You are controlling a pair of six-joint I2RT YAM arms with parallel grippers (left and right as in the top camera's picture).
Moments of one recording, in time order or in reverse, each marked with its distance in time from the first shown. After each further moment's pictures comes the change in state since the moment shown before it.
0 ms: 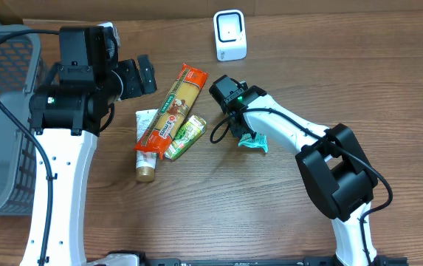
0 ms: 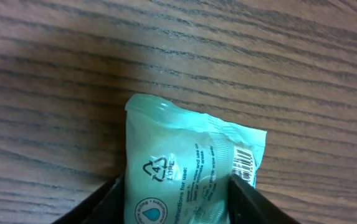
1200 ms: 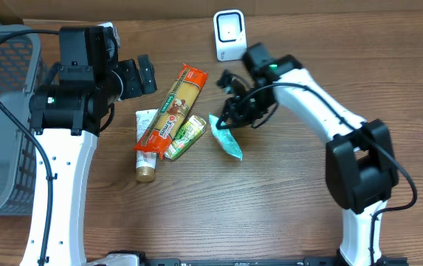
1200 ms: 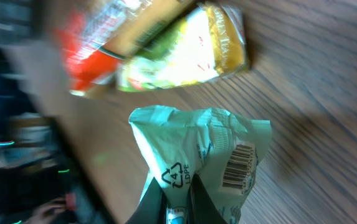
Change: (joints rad) left arm 0.000 0.000 0.000 0.000 0.000 0.000; right arm -0.199 -0.032 0.127 -0.174 -1.137 -0.351
